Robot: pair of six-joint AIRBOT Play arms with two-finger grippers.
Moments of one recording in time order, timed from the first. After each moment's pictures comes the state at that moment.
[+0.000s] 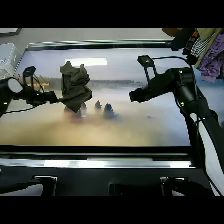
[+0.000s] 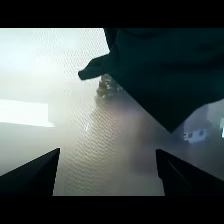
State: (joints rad) left arm 0.03 -1.43 1.30 1.42 -1.07 -1.58; right arm 0.33 -1.36 1.45 1.79 -1.17 -1.64
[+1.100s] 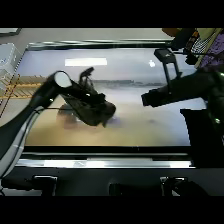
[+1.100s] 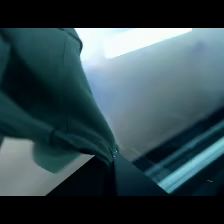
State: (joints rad) left arm -0.46 -1.62 1.57 0.96 -1.21 -1.64; right arm 0.33 -1.11 1.45 1.72 -1.40 -1.55
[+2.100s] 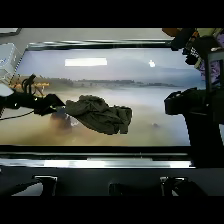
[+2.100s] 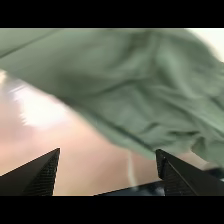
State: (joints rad) left arm 0.15 -1.31 1.14 0.95 -1.24 -1.51; right arm 0.33 -0.87 1.45 1.60 -1.46 -1.52
